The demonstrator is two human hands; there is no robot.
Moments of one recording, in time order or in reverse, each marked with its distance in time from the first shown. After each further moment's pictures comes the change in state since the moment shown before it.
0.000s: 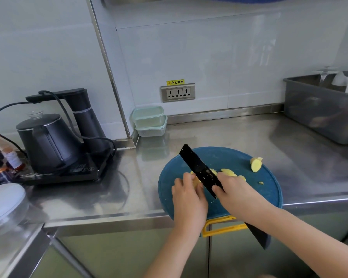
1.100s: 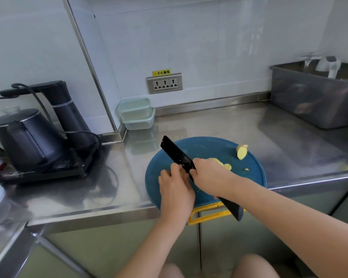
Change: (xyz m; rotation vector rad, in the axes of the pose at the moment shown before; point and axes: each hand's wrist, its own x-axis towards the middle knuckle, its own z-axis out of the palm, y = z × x) left_hand 0.000 0.001 0.004 0.075 0.000 -0.001; right_hand 0.024 -0.010 -0.004 -0.098 -0.081 -0.033
